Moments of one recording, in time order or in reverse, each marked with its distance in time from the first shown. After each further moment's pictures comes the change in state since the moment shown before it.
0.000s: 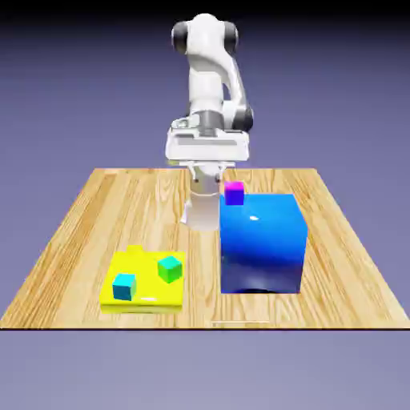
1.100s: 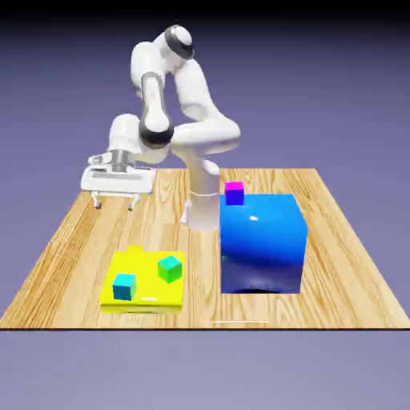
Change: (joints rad) arm 0.376 -0.182 -1.180 -0.160 0.536 0.279 -1.435
